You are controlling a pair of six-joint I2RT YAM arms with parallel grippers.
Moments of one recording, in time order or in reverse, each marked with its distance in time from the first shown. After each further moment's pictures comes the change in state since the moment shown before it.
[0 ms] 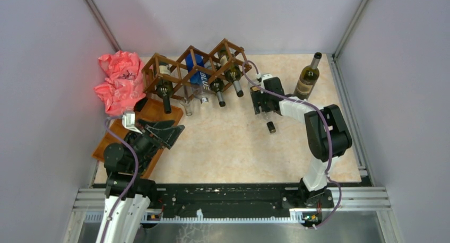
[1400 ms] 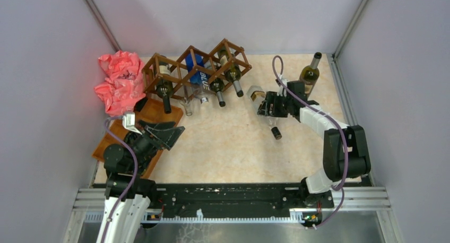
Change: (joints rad) left arm 0.000 -0.017 0.000 -0.025 0.010 -0.030; right arm -0.174 -0.251 -0.161 -0.076 -0.474 0.223
